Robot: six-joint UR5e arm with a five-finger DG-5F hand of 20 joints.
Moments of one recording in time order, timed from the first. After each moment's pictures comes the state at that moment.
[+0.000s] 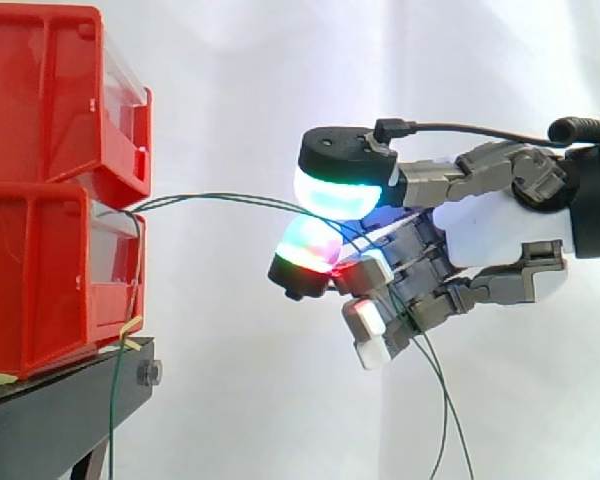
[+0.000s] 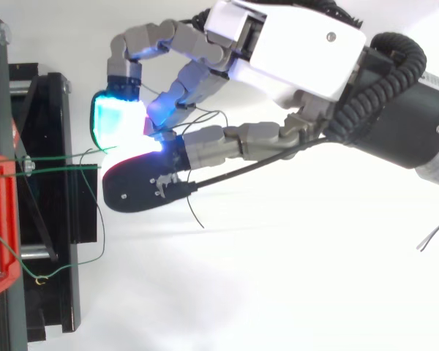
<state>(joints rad) 0.17 -2.28 -1.09 -2.96 -1.04 -0.25</state>
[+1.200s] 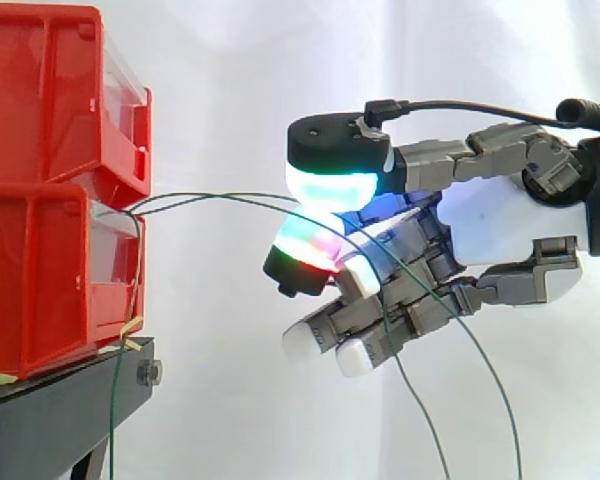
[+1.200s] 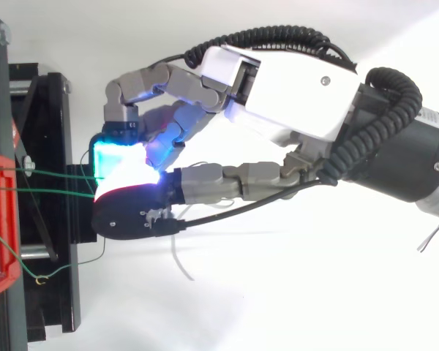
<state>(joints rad) 0.20 -2.28 -1.09 -2.96 -1.04 -0.25</state>
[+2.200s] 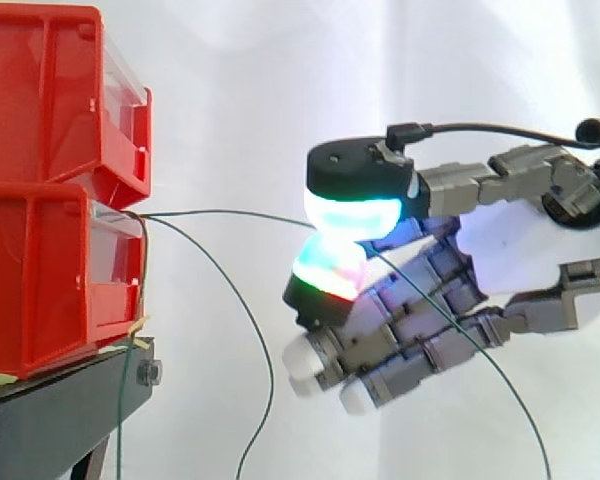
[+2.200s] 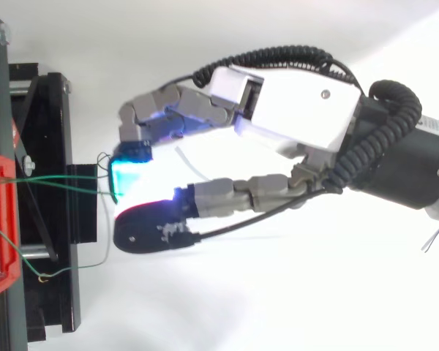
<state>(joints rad) 0.21 -2.28 -1.09 -3.06 -1.06 -0.17</state>
